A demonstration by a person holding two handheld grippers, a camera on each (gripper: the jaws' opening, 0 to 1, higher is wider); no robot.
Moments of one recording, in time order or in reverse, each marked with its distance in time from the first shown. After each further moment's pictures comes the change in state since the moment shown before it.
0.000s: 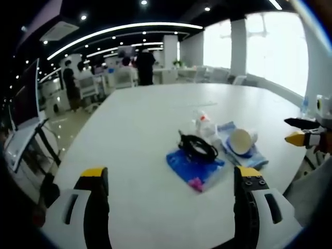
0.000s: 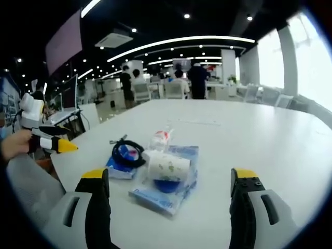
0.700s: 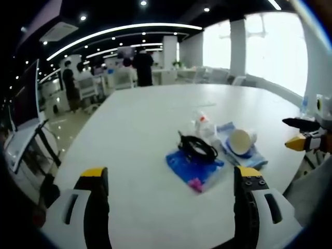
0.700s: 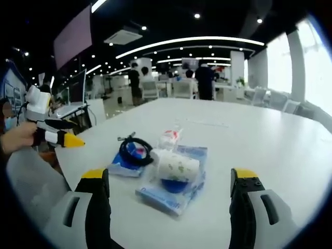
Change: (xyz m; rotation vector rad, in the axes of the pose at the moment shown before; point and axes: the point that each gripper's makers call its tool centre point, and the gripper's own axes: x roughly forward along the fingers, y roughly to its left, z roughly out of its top) left arm -0.006 -0.007 0.002 0.006 -0.006 0.002; right arm 0.002 0.015 0.001 -0.048 0.005 0.053
